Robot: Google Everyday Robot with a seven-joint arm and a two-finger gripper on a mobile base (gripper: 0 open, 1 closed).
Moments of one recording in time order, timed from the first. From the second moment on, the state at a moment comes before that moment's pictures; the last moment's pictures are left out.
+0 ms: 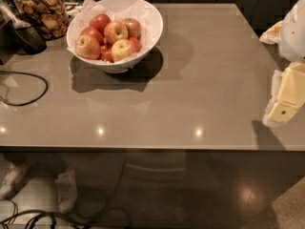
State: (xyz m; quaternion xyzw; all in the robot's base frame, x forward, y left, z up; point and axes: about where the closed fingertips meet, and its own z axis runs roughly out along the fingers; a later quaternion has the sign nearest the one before) arm 0.438 -0.217 0.976 -0.60 0.78 -0.03 0.16
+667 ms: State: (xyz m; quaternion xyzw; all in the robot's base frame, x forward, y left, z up) arm 0.450 -0.209 0.985 -0.59 0.79 -0.03 0.17
